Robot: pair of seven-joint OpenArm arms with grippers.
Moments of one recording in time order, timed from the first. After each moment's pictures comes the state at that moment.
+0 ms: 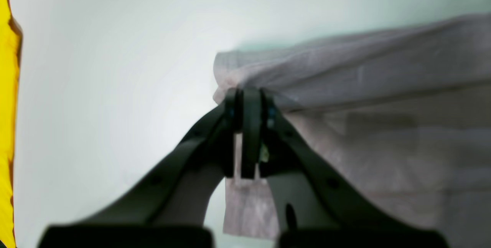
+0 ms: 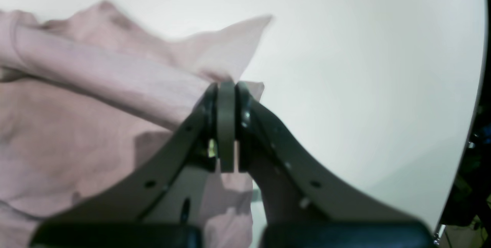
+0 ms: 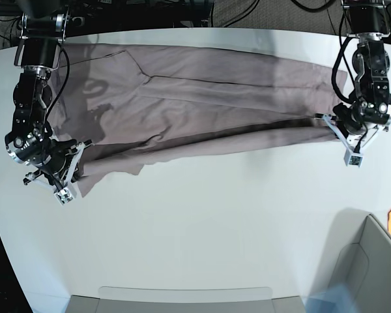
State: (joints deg) left arm 6.1 -28.8 -12.3 100.1 -21.0 -9.8 69.6; right arm 10.3 21.0 8.2 94.0 12.2 35.6 -59.7
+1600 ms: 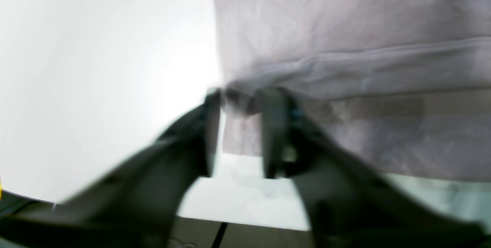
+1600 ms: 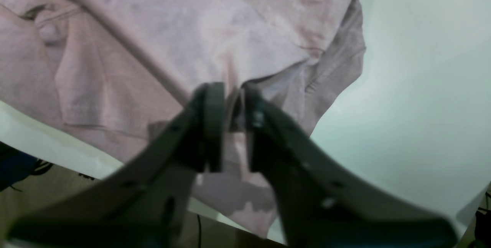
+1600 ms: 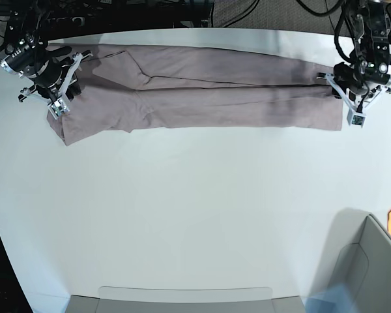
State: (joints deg) left arm 23.5 -28.9 -17.6 109.4 -21.0 -9.7 68.4; right arm -23.8 20.5 21.0 119.1 23.8 35.6 -66.0
